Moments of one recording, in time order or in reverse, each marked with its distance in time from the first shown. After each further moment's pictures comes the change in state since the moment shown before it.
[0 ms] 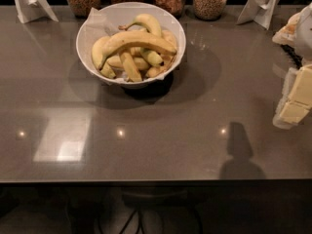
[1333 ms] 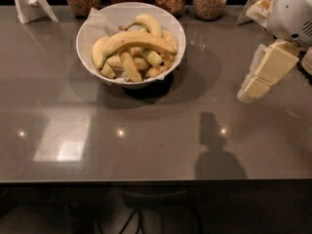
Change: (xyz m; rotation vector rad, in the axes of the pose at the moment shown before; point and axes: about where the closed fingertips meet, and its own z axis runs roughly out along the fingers) arm -0.063 -0.029 -0.006 0.103 -0.221 -0.042
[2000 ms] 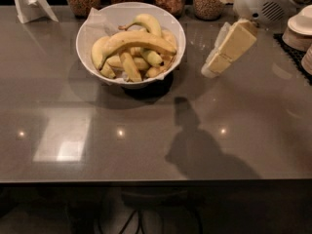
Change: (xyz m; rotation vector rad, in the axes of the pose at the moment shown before) arm -0.060 -0.036 0.025 0.009 -0.191 -0.003
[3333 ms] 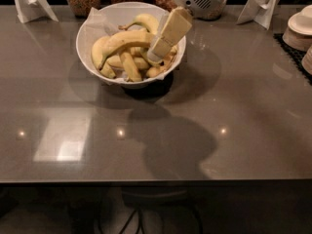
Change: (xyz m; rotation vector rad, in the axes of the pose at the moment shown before) arm -0.090 -0.016 0.080 -0.130 -0.150 -0.045
